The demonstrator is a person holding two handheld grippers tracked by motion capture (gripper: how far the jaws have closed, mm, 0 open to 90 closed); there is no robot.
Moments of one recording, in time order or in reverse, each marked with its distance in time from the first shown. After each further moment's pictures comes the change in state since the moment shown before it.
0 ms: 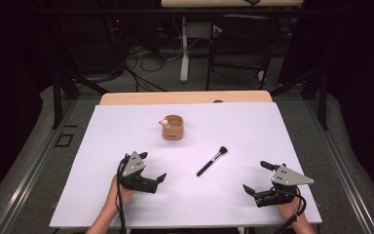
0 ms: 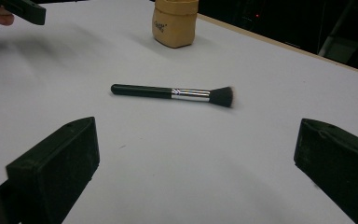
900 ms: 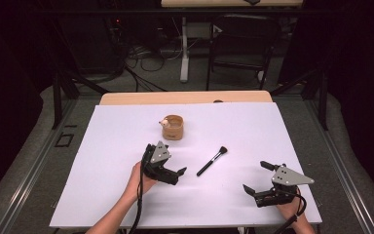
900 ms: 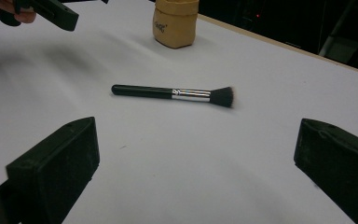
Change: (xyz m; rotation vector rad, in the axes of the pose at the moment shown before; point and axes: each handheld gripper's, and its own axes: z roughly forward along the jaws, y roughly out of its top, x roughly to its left) left arm -0.020 0.048 0.045 0.092 -0.049 0.046; right arm 0.000 0.000 0.000 -0.005 0.003 0.005
